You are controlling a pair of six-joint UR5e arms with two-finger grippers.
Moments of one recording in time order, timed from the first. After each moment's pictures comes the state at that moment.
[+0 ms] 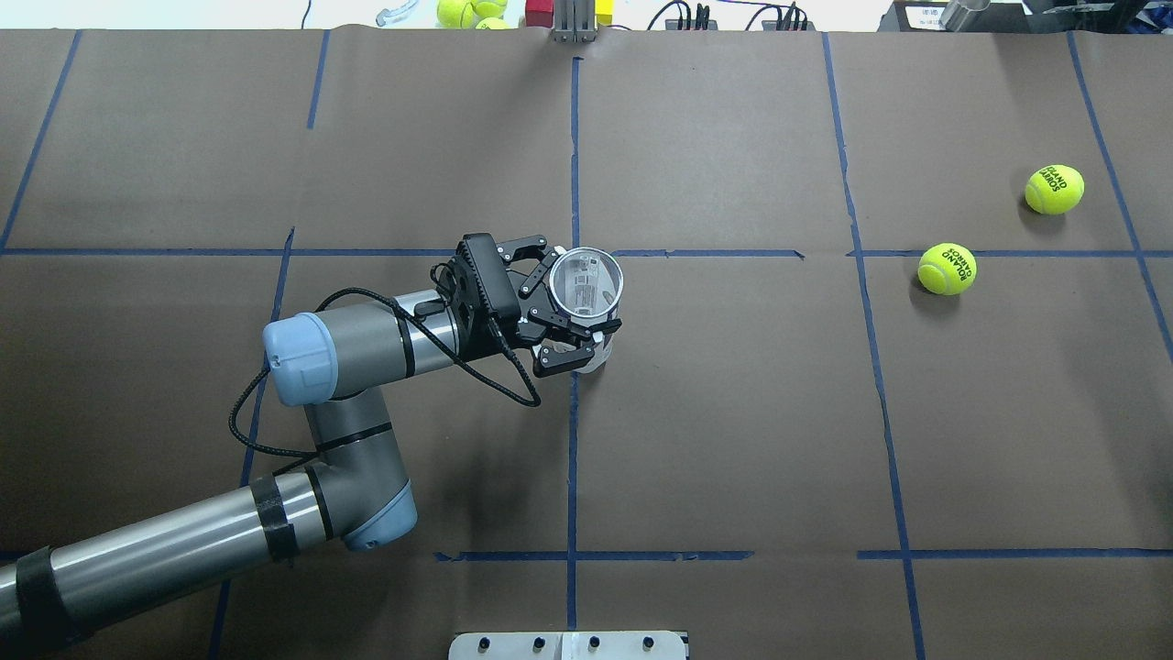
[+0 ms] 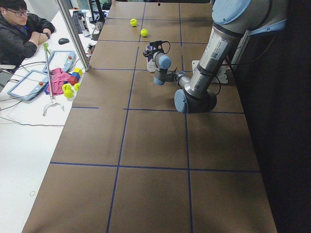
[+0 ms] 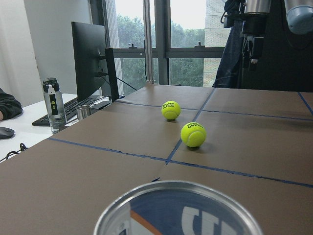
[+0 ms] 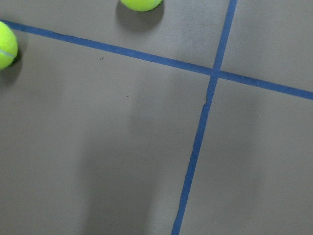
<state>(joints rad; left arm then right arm) -0.46 -2.22 -1.28 -3.19 -1.59 -0.27 1.48 -1.76 1.72 -1.33 2.39 -0.04</state>
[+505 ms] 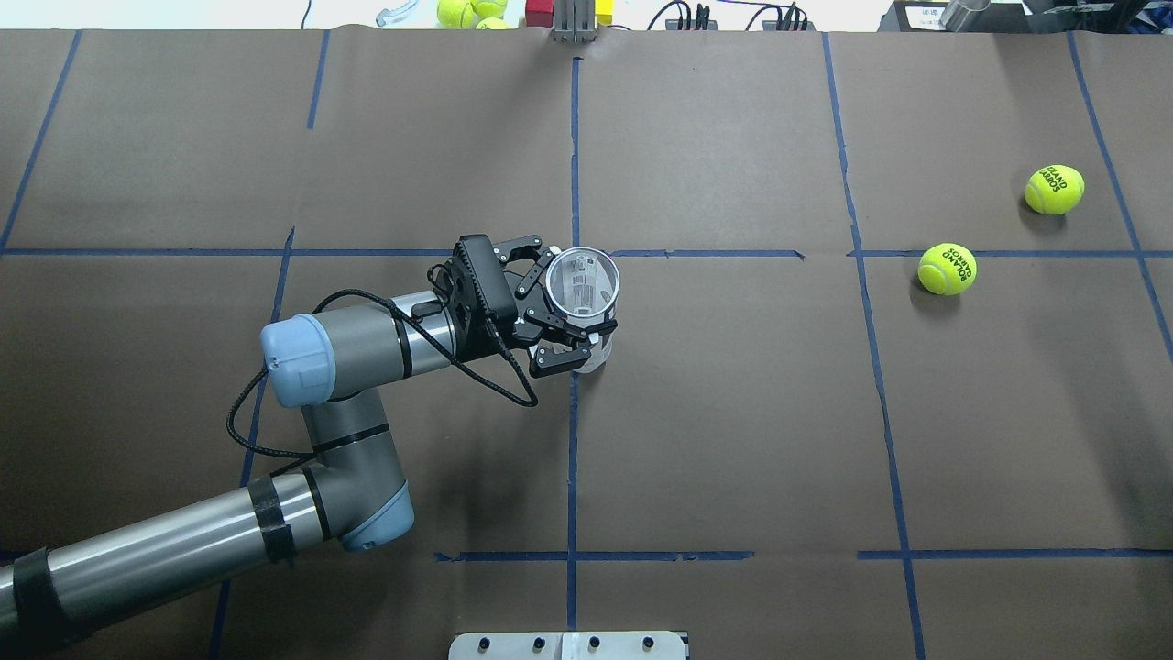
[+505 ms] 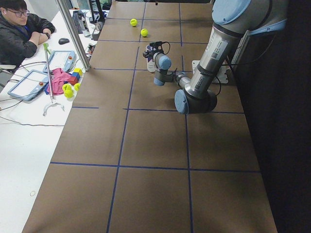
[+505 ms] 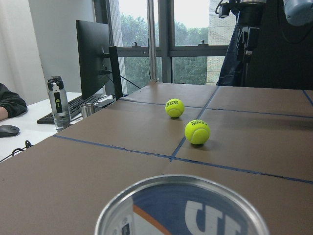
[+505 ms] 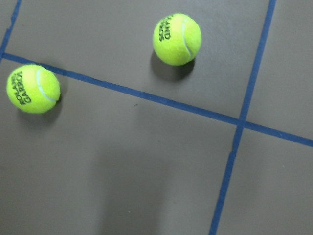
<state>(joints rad) -0.46 -2.22 -1.27 -3.19 -1.59 -0.27 1.45 -1.68 1.76 -1.34 2.39 0.03</state>
